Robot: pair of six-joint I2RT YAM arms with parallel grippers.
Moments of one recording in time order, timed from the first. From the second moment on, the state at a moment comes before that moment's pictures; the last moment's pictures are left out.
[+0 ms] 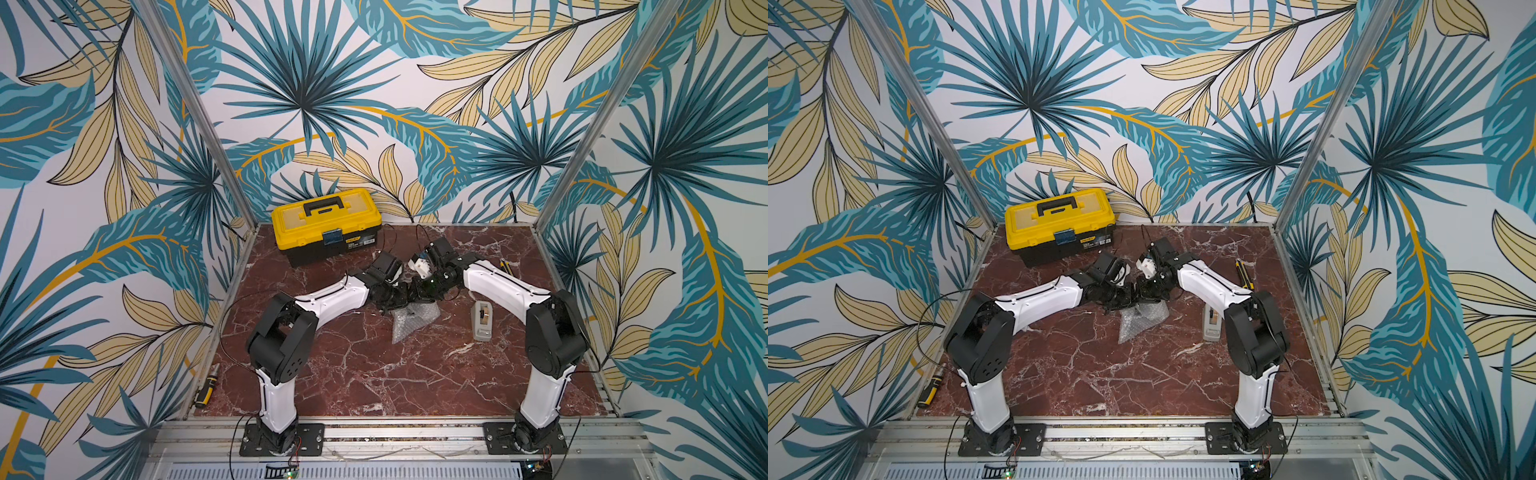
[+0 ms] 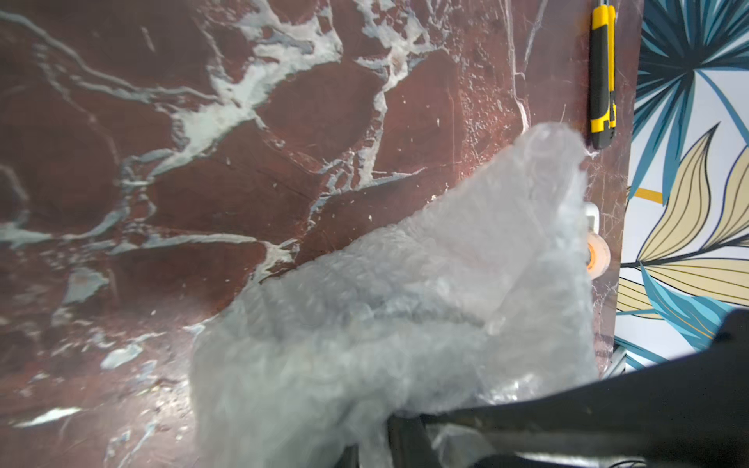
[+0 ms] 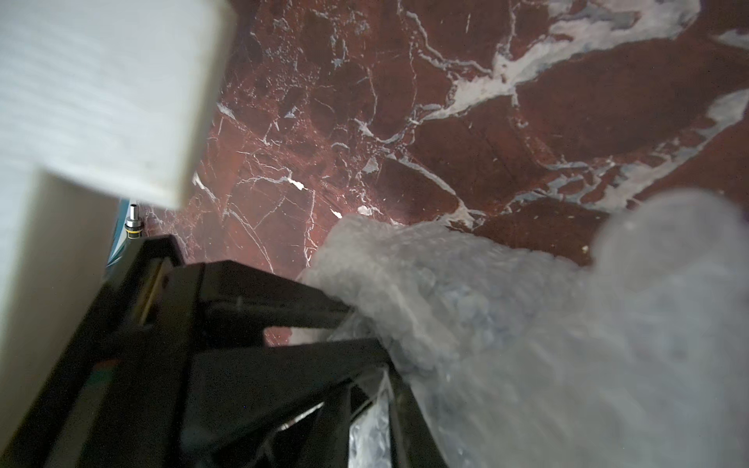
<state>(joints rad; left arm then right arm) -0.63 1.87 1.34 -0.44 0.31 -0.71 0.47 1.88 1.46 -0.71 -0.48 0.37</state>
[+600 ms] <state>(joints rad) -0.62 1.86 1.34 -0.45 0.29 -0.71 0.46 1.81 1.33 -0.55 -0.49 0.40</state>
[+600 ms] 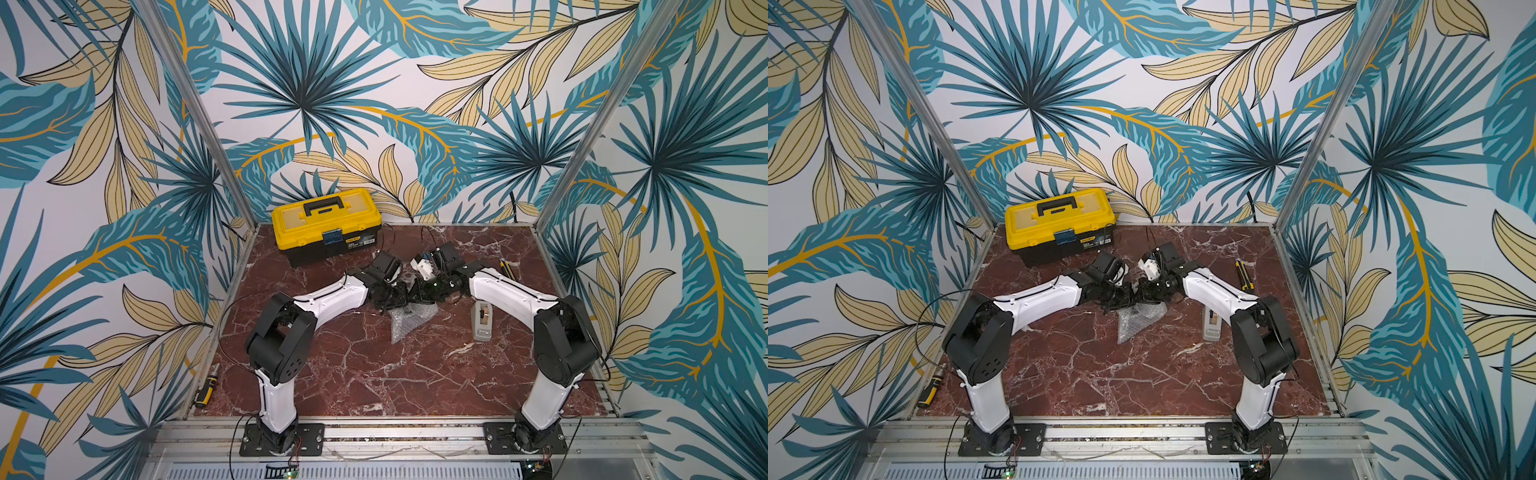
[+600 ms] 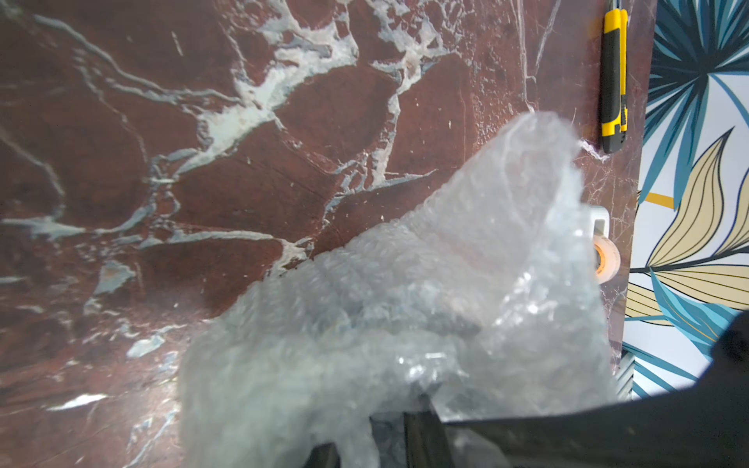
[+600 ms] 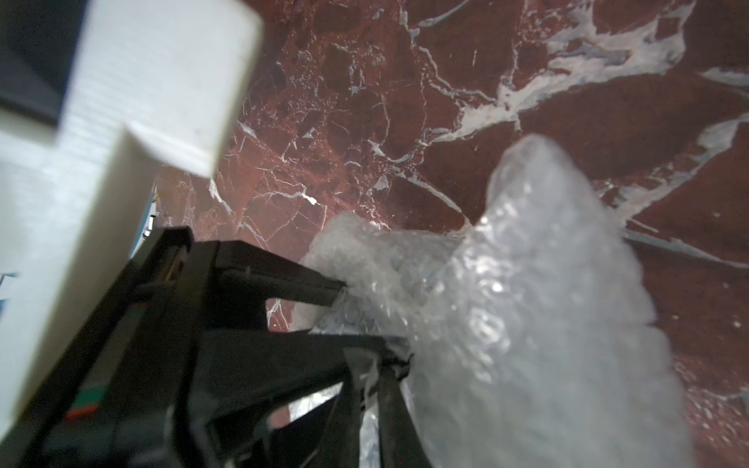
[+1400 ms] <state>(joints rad) -0.67 1.75 1.35 -0.45 0.38 -0.70 0.42 1.83 1.26 -0.52 -0.44 0.42</state>
